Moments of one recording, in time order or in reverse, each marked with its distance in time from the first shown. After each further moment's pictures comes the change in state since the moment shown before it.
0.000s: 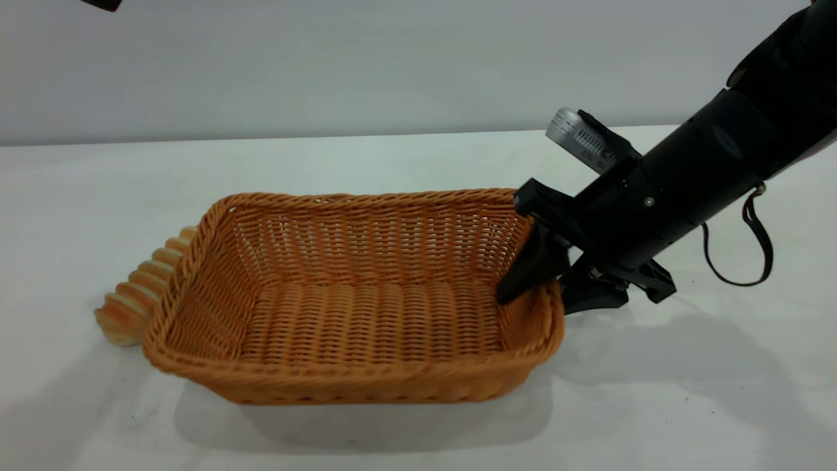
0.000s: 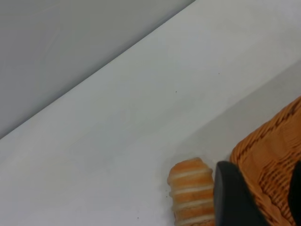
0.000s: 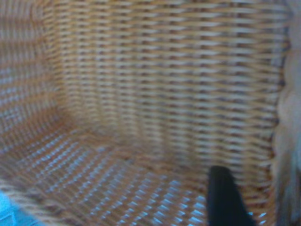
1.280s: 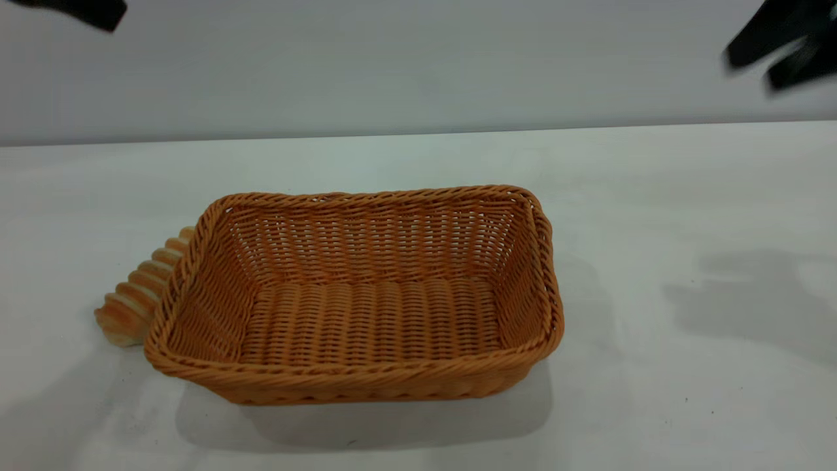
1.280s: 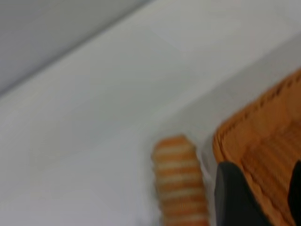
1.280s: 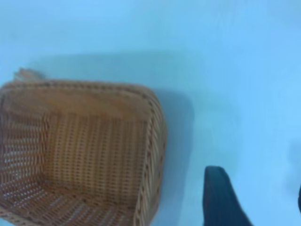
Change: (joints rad) left arm 0.000 0.013 0.000 0.058 0.095 -0.112; right arm -0.378 -0.562 0.000 -0.437 0.103 0.131
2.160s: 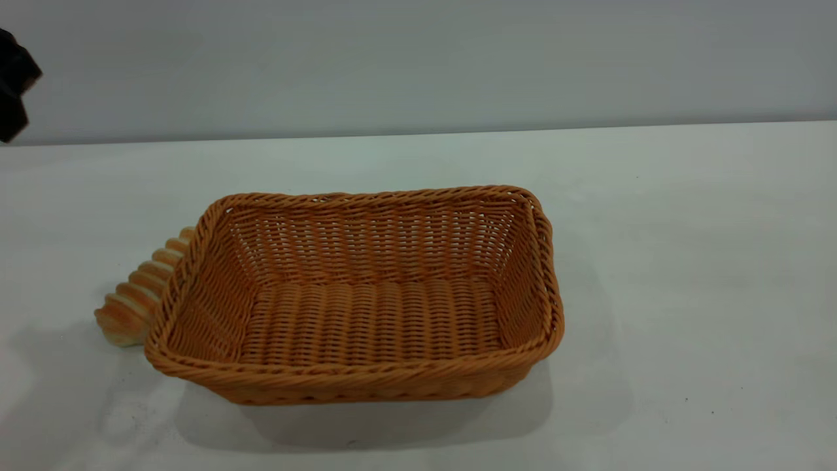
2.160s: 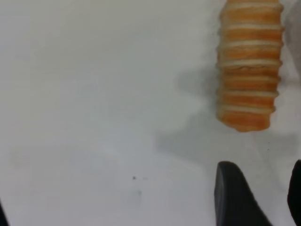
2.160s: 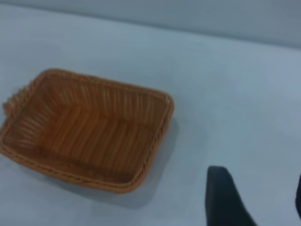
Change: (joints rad) left arm 0.000 0.069 0.000 0.470 0.225 -0.485; right arm -0.003 -0.982 0.324 -0.266 0.139 0.126
